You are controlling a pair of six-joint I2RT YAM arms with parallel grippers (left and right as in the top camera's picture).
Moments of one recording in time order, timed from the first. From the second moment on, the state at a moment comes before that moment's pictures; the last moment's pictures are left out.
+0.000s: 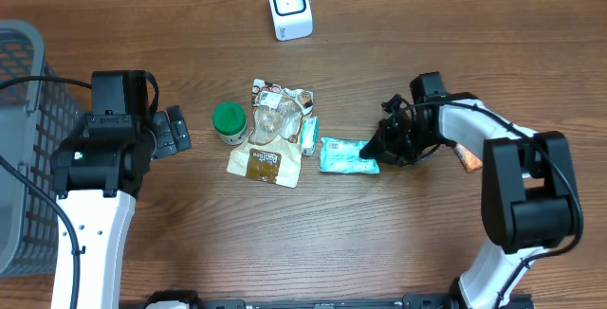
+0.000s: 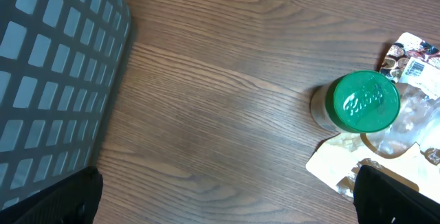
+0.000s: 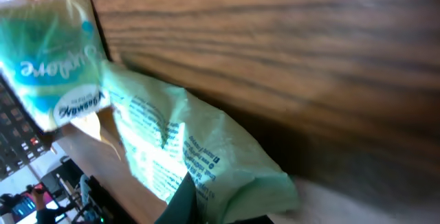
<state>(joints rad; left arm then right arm) 0.00 1.22 1.26 -1.08 -0.26 -0.25 0.12 1.94 1.11 -0.71 -0.70 0.24</state>
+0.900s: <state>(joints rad) 0.00 1.22 1.26 -1.08 -0.26 -0.25 0.15 1.29 1.26 -0.94 -0.75 0.20</state>
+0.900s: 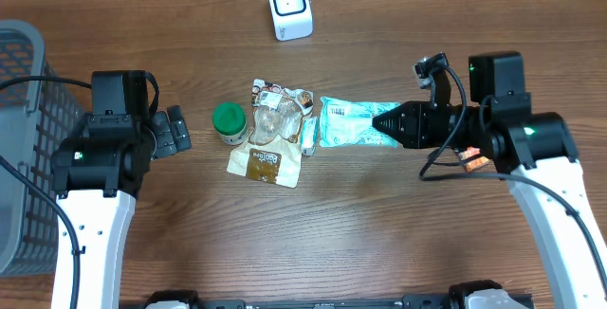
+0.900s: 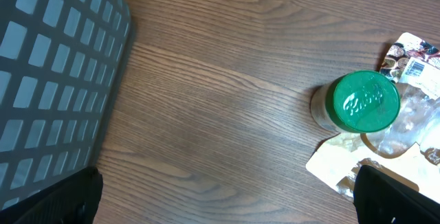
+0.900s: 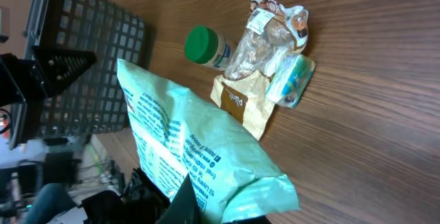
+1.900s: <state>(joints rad) 0.00 1.22 1.26 -1.08 -0.26 -0.25 0.33 1.39 1.50 -0.94 -0.56 0.48</state>
